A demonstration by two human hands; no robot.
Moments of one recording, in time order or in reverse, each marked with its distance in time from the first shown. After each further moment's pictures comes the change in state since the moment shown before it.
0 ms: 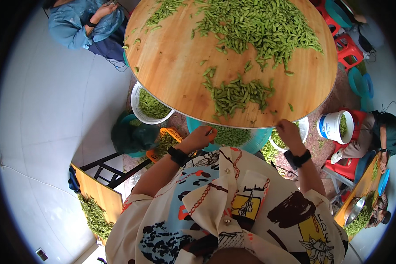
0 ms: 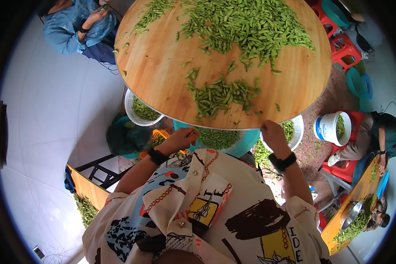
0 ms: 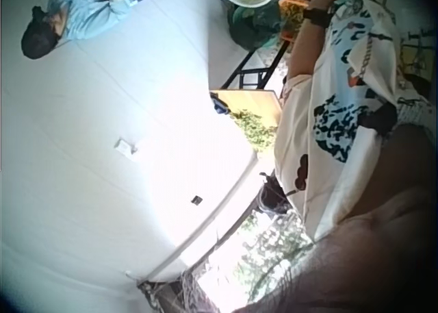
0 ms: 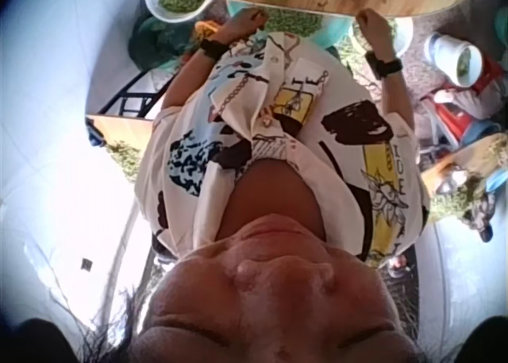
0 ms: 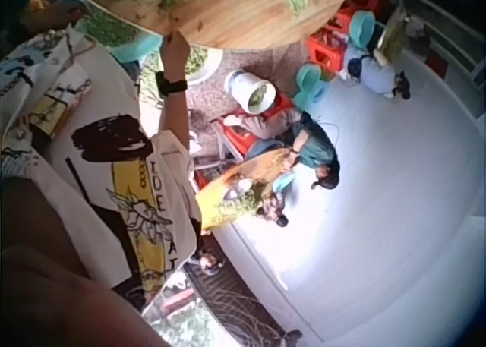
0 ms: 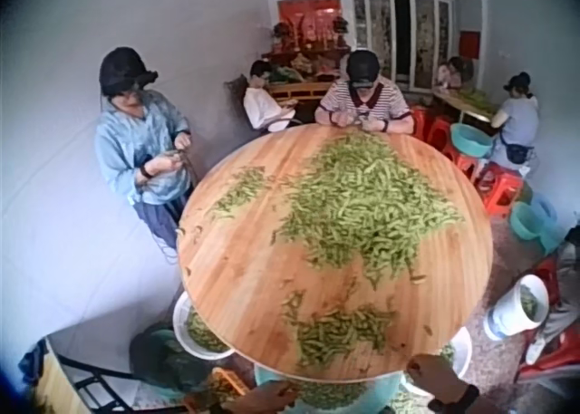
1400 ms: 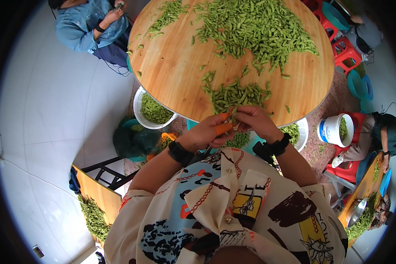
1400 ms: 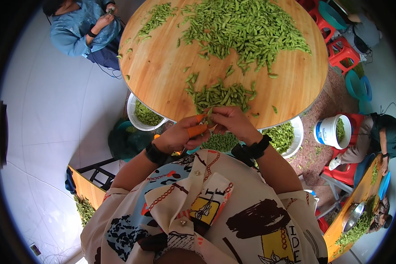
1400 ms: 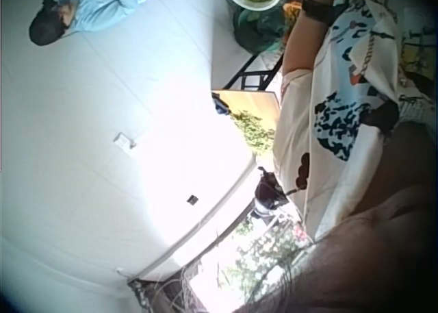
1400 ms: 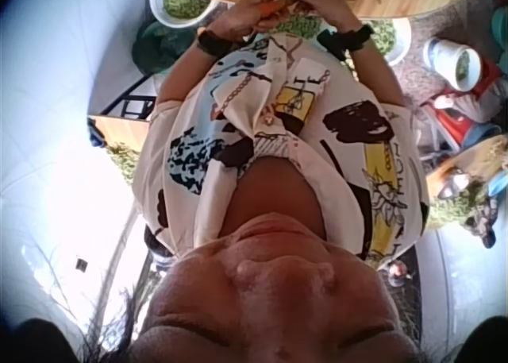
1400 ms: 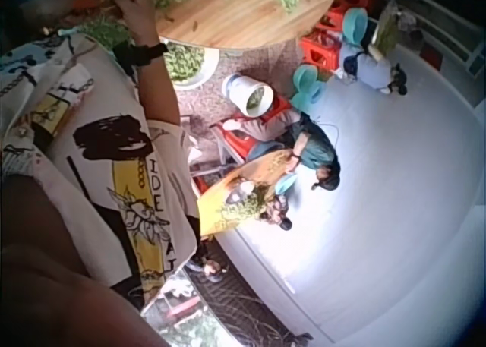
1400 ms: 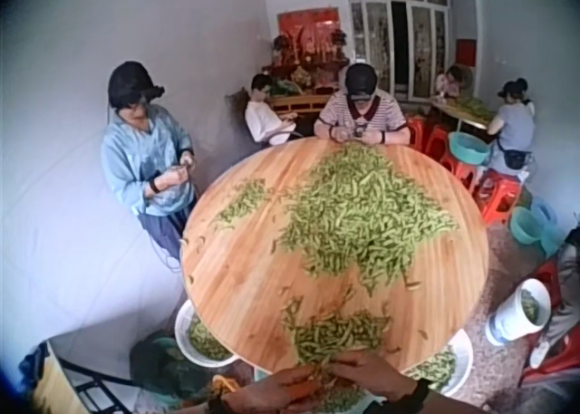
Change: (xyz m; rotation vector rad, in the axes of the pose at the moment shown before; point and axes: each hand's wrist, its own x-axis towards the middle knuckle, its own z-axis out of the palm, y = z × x) left_hand -0.037 0.093 0.001 -0.685 -0.321 0.176; right_hand 0.041 -0.135 -0.017 1.149 -0.526 0.011
